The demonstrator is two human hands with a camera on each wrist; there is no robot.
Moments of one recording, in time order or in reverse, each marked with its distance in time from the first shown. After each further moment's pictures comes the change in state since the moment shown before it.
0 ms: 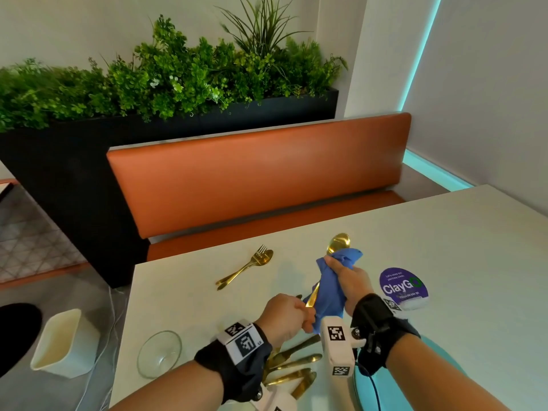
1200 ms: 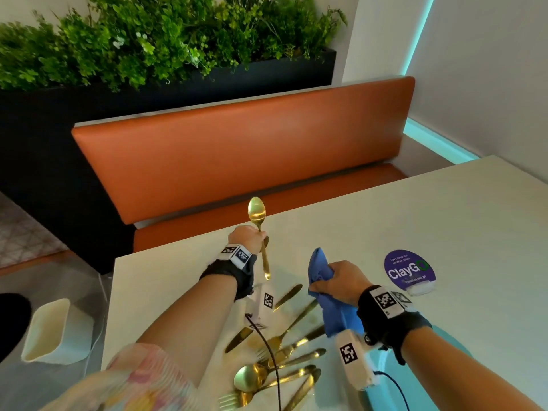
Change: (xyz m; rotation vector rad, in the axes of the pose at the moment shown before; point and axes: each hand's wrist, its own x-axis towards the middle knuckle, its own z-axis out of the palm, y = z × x) left_hand 0.153 -0.015 -0.086 0.453 0.325 -0.165; right_hand 0.026 0.005 0.006 -0.973 -0.344 -0.137
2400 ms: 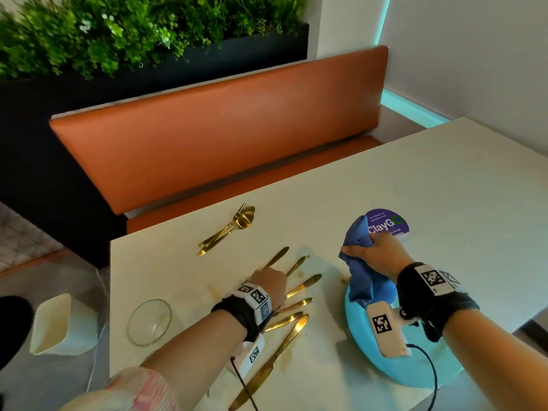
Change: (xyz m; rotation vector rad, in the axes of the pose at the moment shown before) left_hand -0.115 -0.029 0.103 0.687 -0.386 0.446; right_hand -0.072 0.067 -0.021 0.206 0.276 0.114
